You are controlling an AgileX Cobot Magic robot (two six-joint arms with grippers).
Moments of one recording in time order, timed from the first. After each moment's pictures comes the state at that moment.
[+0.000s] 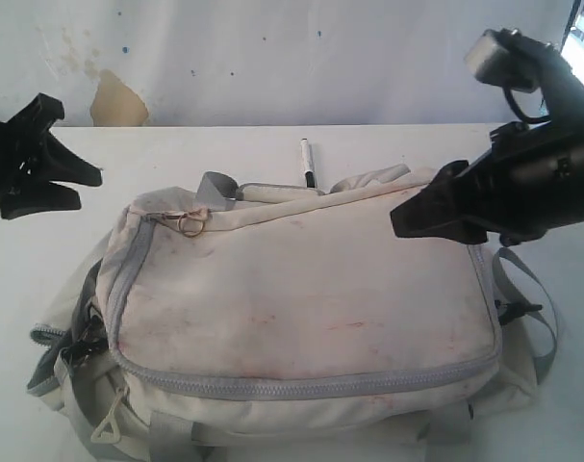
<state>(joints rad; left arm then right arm) 0.06 1.61 -1.03 -1.07 0.86 0.46 0.22 1.24 -0.89 0.81 0.83 -0.71</state>
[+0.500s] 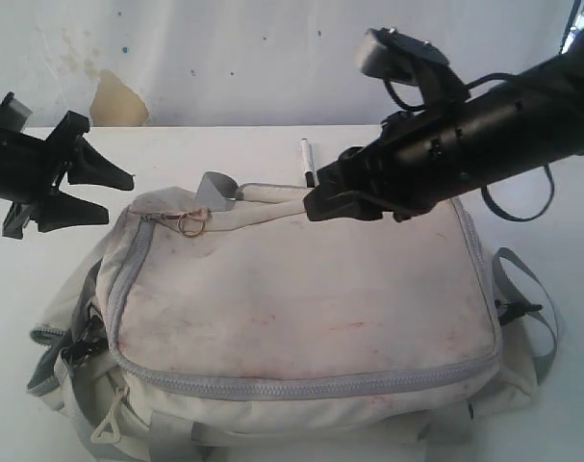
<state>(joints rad) 0.08 1.88 -1.18 -1.17 0.99 0.58 0.40 1.47 -1.05 0.88 0.74 -0.72</state>
